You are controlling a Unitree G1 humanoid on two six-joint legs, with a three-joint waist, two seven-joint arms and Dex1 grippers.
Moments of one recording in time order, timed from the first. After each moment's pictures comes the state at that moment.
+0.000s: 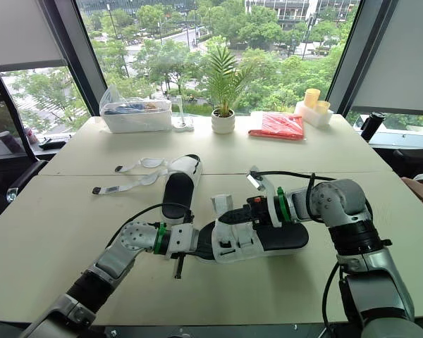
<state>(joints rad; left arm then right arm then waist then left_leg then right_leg) -0.44 0.38 -0.40 0.24 -0.01 -0.19 -1.16 -0.76 -0.67 0.18 0.10 0.85 1.34 0.85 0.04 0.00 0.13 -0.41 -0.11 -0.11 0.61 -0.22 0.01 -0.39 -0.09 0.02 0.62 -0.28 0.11</state>
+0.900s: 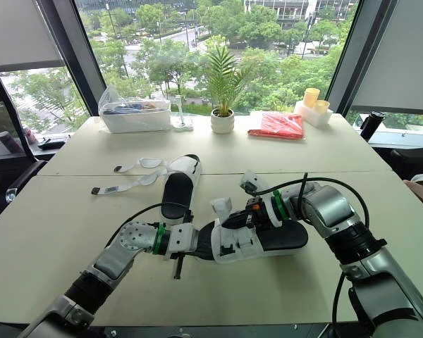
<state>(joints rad) -0.44 0.39 -0.40 0.21 -0.01 -0.15 -1.15 -0.75 -0.72 0.35 0.00 0.51 0.98 1.15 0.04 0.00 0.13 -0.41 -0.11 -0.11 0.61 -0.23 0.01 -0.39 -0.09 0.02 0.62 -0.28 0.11</state>
